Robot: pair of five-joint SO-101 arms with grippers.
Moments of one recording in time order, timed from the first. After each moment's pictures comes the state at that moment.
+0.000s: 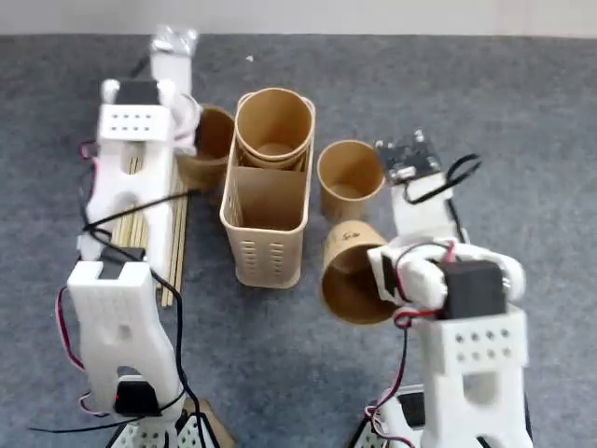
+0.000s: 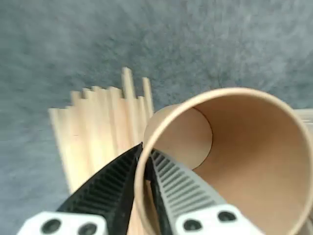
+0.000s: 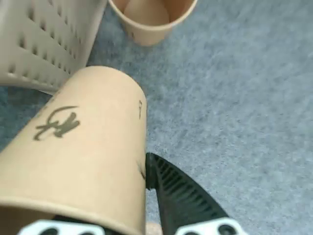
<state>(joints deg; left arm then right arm) -7.4 28.9 -40.6 85.1 -0.9 -11.6 -46.1 17.5 93.2 11.6</state>
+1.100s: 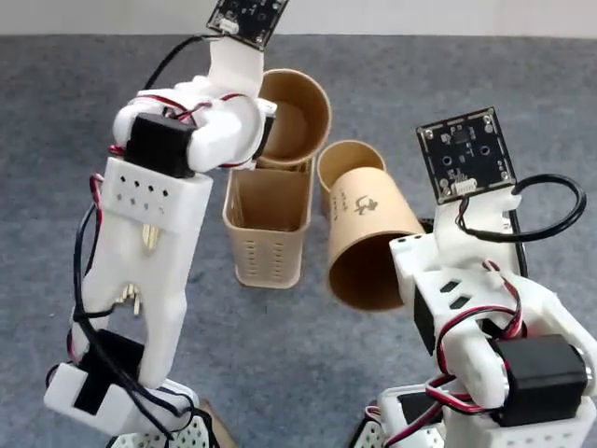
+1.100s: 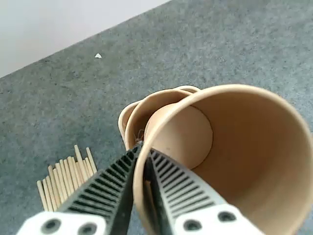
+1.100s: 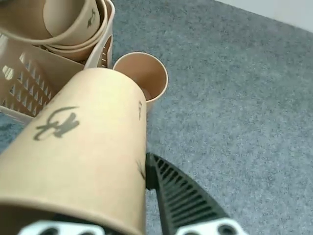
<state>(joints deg) 13.9 -5.5 -24.8 82.6 -0.8 -11.6 -46.4 -7.9 100.2 11.6</state>
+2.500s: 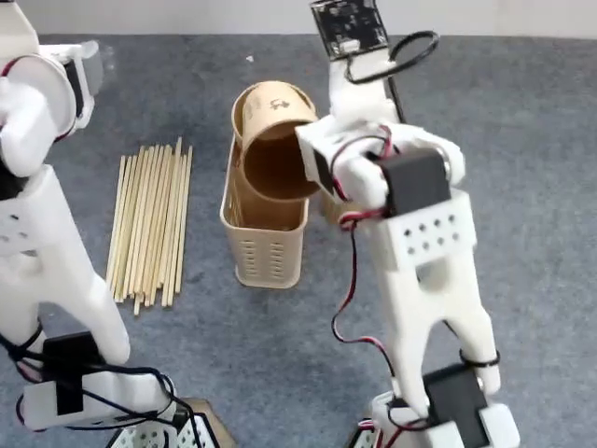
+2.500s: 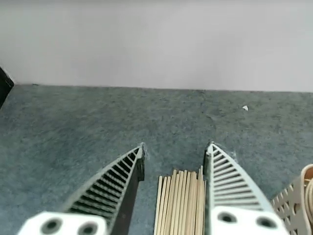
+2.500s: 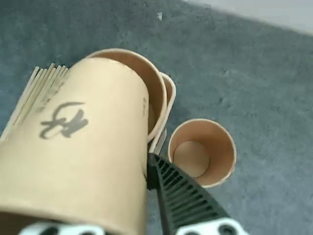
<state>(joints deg) -18.0 -5.6 -46.3 89.0 -0.9 -24.5 -10.3 -23.4 81.7 1.1</state>
